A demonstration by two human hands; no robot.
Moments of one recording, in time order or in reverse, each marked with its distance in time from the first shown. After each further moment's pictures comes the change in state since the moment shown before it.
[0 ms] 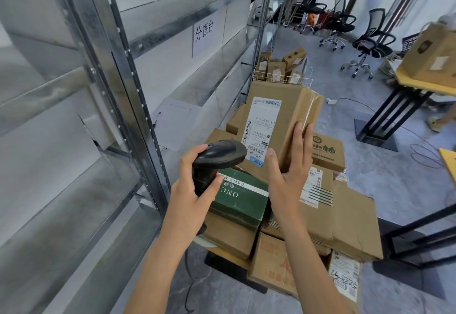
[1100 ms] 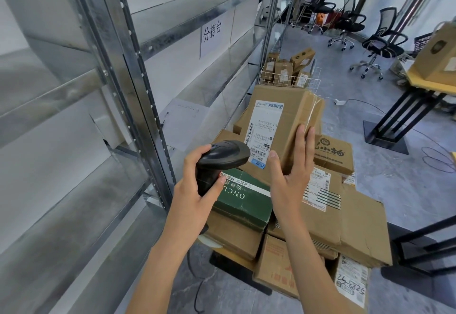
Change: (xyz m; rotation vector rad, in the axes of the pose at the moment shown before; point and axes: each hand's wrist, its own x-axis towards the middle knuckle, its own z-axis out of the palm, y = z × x) left_hand 0.002 -0.001 -0.009 0.034 0.007 -0.016; right_hand -0.003 -0.005 0.010 0.015 -0.016 0.058
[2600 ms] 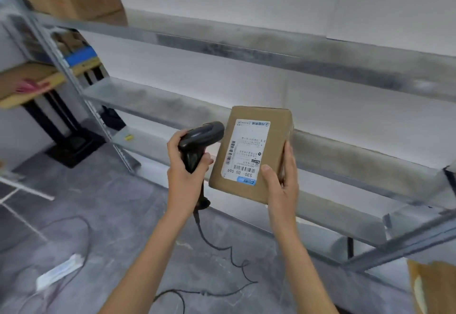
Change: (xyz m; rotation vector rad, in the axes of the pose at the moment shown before) left_hand -0.532 0.170 -0.127 0.362 1.671 -0.270; right_hand -0.419 -0.242 -0.092 0.849 -1.681 0.093
